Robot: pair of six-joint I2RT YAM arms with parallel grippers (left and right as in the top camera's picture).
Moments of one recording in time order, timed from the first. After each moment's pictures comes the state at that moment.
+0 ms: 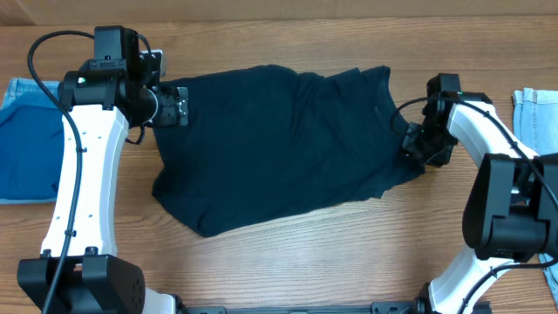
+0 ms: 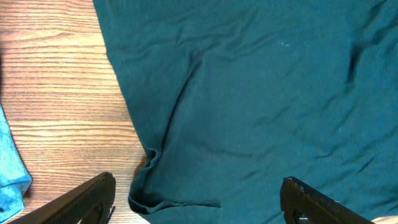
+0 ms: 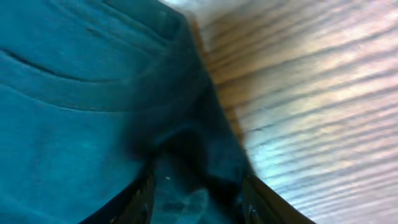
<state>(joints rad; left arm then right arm) 0.04 1.66 1.64 -1.14 0.09 -0.04 -0.09 1.96 1.31 -0.90 -0.02 0.30</state>
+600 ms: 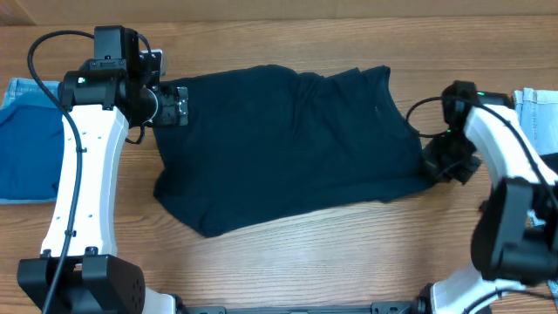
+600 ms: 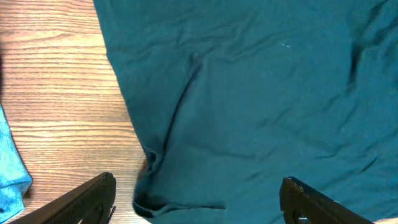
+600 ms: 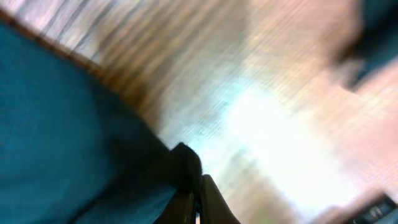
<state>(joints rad) 0.04 1.66 1.64 -1.14 0.09 -0.04 -0.14 1.81 1.31 -1.23 0.15 0.68</state>
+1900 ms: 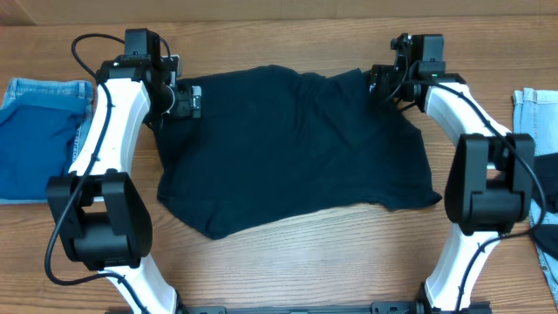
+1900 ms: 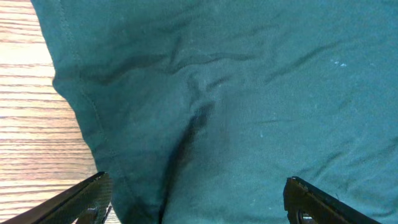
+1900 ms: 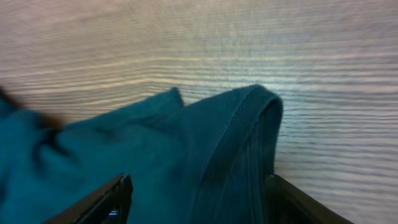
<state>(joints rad) 0.04 1.96 1.64 -0.95 0.11 -0.04 0.00 2.13 1.52 -0.31 -0.22 0.10</state>
